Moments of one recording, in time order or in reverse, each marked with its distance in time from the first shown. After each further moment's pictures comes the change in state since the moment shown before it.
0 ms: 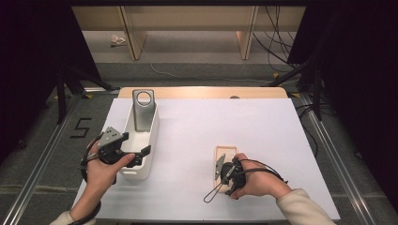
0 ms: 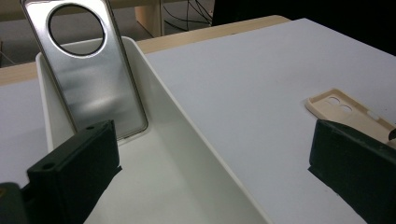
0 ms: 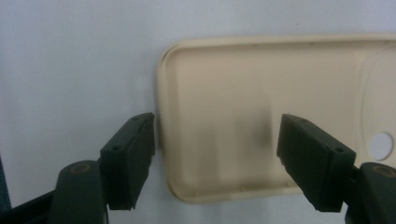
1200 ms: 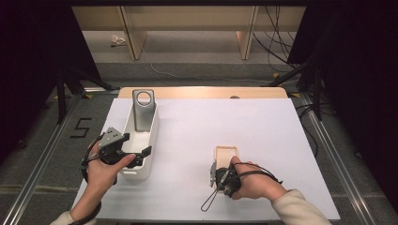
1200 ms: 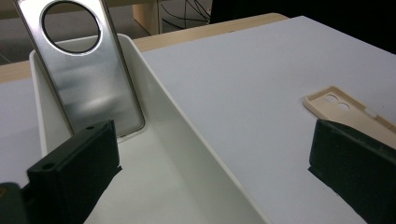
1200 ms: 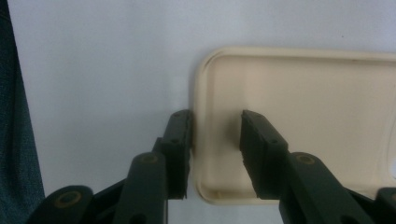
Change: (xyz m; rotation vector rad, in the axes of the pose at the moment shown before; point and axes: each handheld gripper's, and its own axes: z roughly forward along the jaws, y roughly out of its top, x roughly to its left) left arm -0.001 -0.001 0.002 0.008 -0.007 0.004; right arm 0.013 0.014 0.001 0.082 0.040 -0.081
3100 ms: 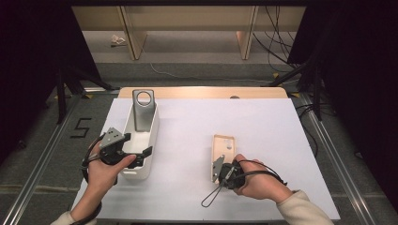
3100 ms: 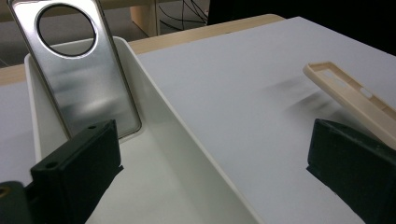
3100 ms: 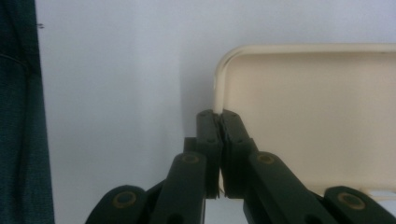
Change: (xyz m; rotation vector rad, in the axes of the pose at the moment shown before) left arm -0.003 0.001 0.000 -0.006 -0.008 0.008; right arm 0.001 -0.007 -0.025 -0.154 -0.058 0.034
